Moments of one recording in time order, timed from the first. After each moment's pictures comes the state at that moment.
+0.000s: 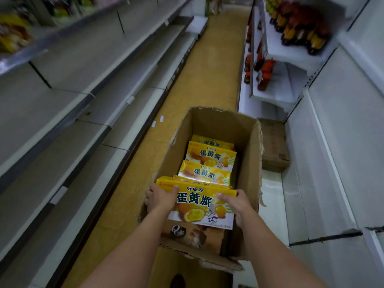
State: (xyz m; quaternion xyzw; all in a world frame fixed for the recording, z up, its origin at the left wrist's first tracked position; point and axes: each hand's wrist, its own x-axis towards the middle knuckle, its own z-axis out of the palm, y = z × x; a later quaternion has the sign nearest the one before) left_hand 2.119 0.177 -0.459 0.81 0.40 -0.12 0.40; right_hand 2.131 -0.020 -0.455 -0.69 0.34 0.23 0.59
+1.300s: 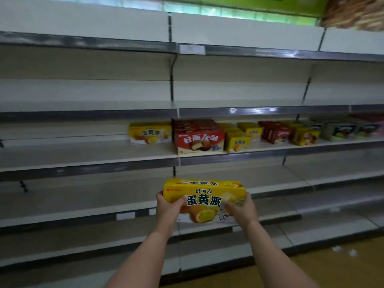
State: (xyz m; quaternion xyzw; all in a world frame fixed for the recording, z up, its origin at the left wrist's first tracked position) left_hand 1.712 0.498 -0.268 0.45 0.52 0.46 0.57; right_hand 1.897 0.426 -0.258 -0.73 -0.33 0.32 0.51
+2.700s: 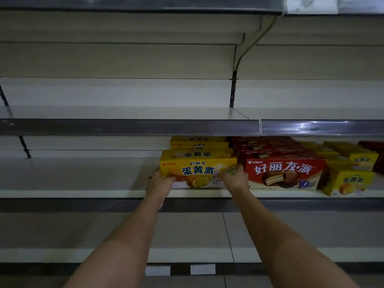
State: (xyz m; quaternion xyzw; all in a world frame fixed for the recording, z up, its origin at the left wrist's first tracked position) left_hand 1.597 0.848 -0.267 0.52 0.60 0.46 0.41; right_hand 1.799 0.819 -0.252 -0.71 -0.43 0.30 0.48
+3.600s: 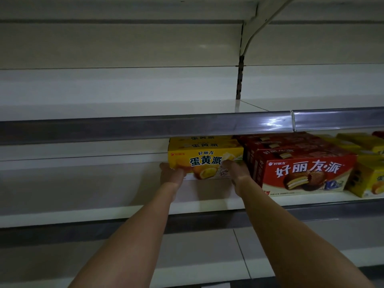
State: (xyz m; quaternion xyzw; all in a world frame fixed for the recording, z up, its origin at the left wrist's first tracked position) left_hand 1.620 0.936 -0.269 0.49 0.59 0.45 0.45; right_hand 1.795 0.929 -0.281 -0.64 -0.28 0.40 0.60
